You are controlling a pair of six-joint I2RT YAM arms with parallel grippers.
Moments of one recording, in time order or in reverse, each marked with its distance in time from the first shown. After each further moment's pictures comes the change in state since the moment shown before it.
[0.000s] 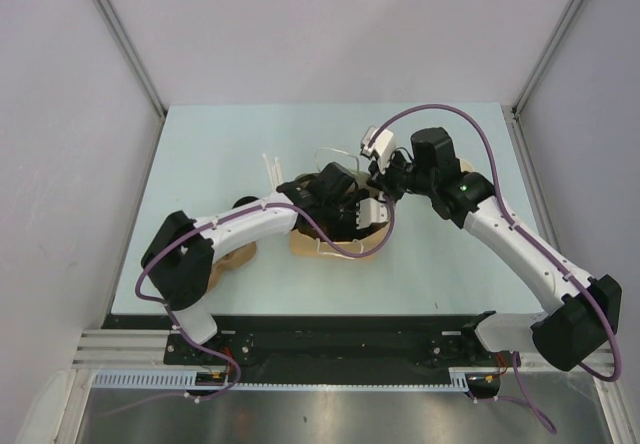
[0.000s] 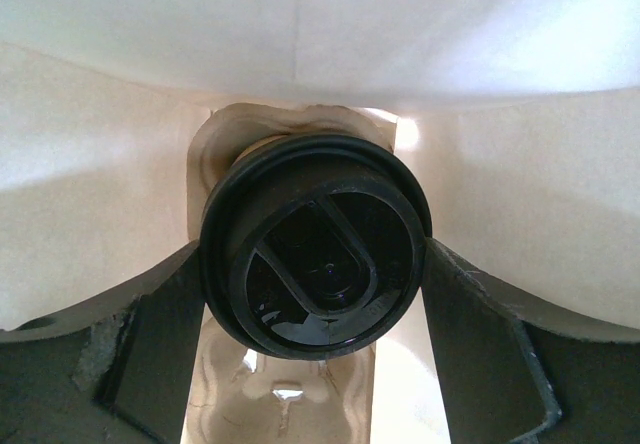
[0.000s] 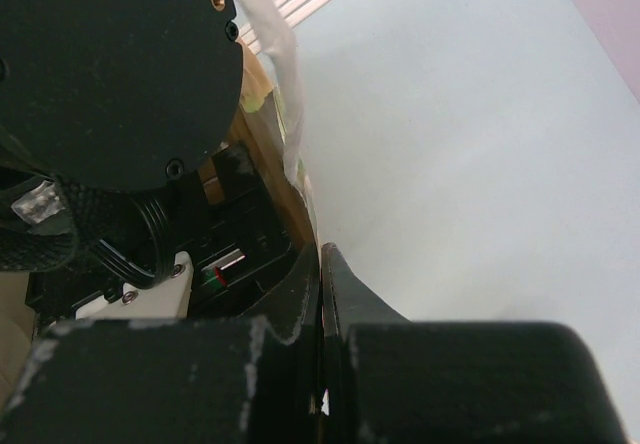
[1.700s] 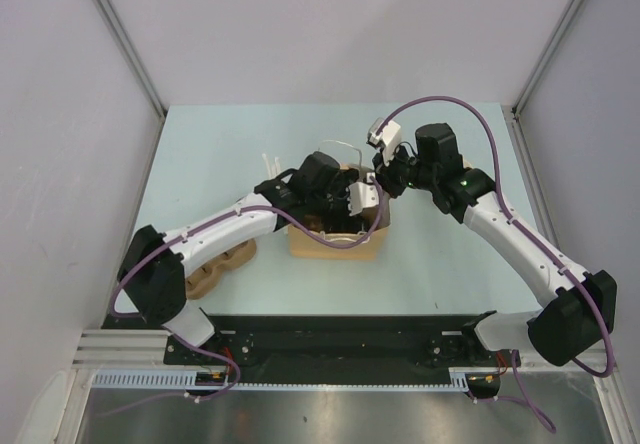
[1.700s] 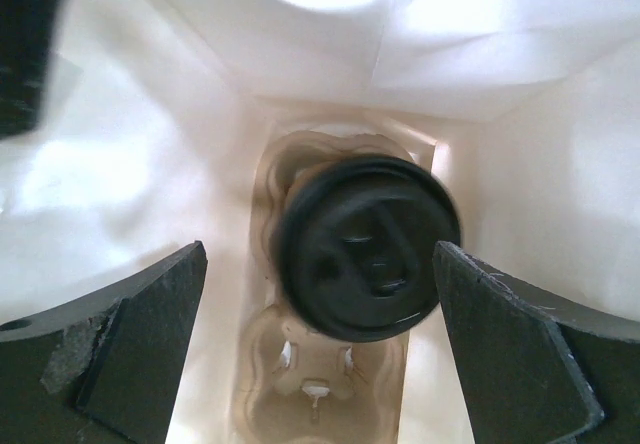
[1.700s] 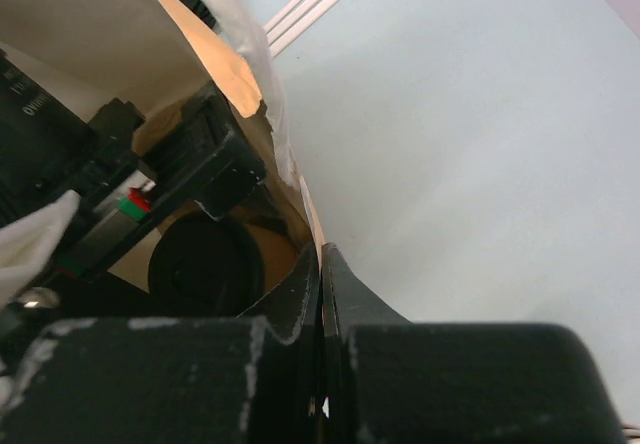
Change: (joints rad) left arm 0.026 -0.163 -0.035 0.076 -0.026 -0.077; right arm -0.054 0.027 0.000 0.041 -0.051 0.104
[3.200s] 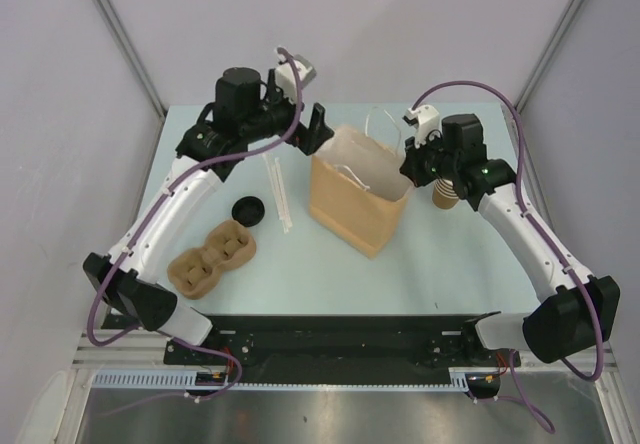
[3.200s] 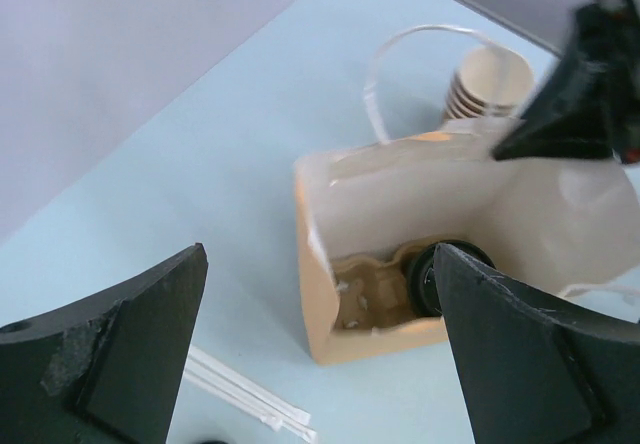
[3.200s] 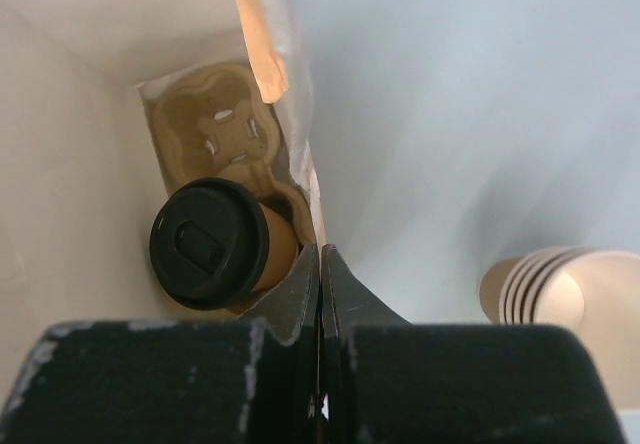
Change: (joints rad) left arm 0.288 -0.081 0.475 -0.127 0.010 -0.429; right arm -0.173 0.005 0.051 -0.135 0.111 0.174
